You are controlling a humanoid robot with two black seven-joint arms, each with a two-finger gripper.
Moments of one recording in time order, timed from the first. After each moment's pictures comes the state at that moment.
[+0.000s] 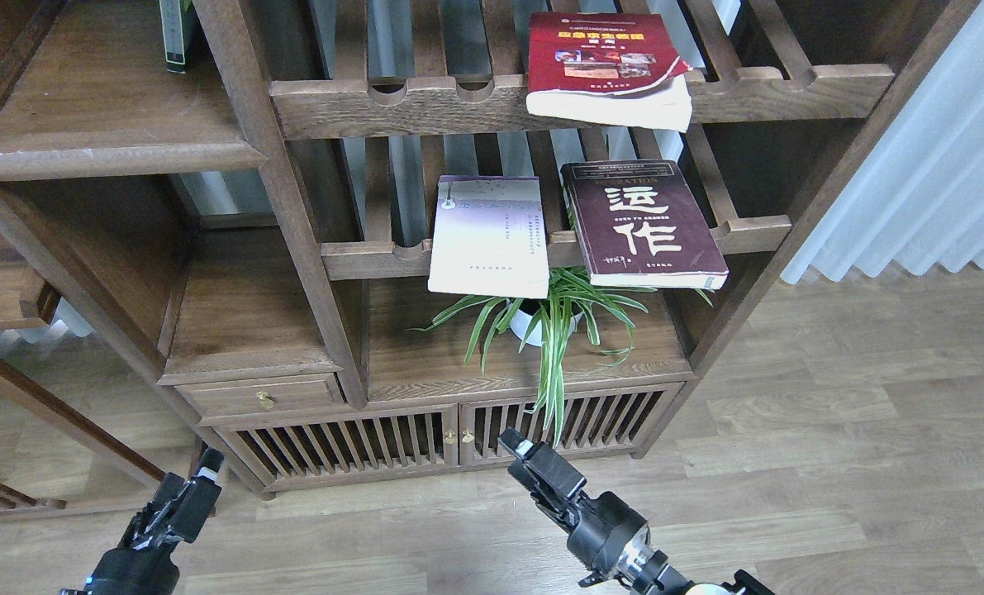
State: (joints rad) left arm 0.21 0.21 -1.12 -0.95 0.42 -0.49 -0.49; right arm -0.04 0.02 1.00 0.94 0.10 0.58 -0.12
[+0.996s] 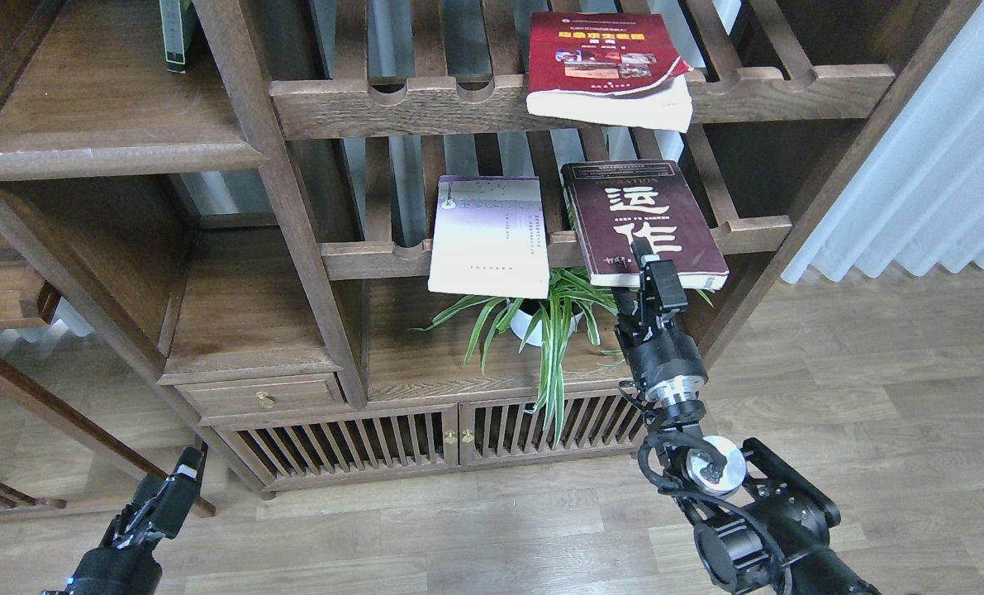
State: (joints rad) left arm 0.19 0.21 -1.15 -0.92 0.41 -0.49 -0.49; right arm 0.30 0.01 1.07 0.83 0.42 0.58 0.18
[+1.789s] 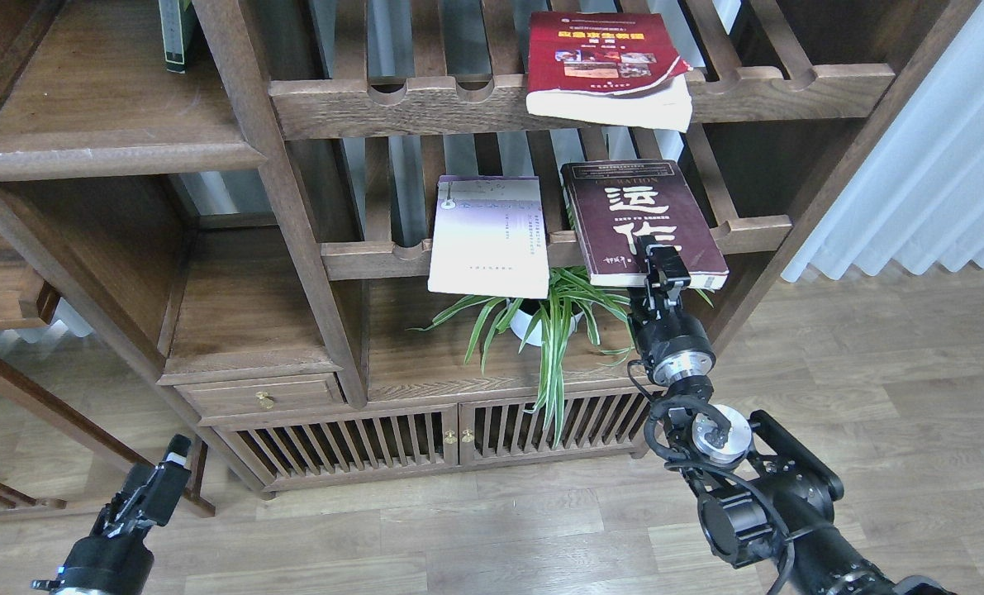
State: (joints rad) left arm 0.18 0.21 -1.18 -0.92 0.41 -0.49 -0.49; right arm 0.33 0.01 1.15 0.83 0.43 0.37 0.20
